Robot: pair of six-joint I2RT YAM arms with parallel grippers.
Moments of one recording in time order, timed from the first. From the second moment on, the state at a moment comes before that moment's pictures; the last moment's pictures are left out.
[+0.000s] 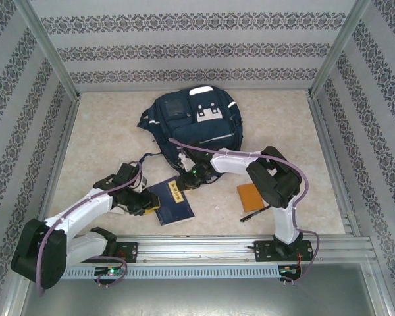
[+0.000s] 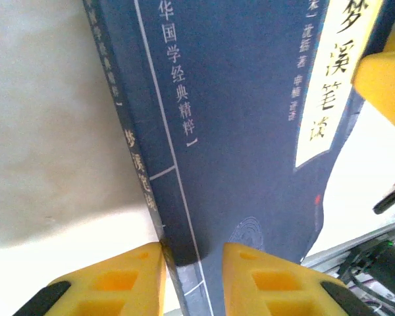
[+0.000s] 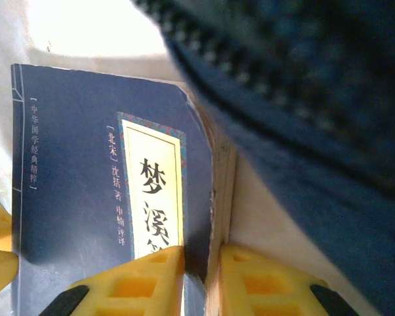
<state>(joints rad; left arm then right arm) -0.36 1.09 0.48 -0.60 0.51 -0.81 0.77 1.99 1.22 -0.44 -0.57 0.48</state>
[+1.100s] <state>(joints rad) -0.36 0.91 0.81 -0.35 0.73 -0.73 0.67 1.29 1.00 -0.21 -0.73 0.49</state>
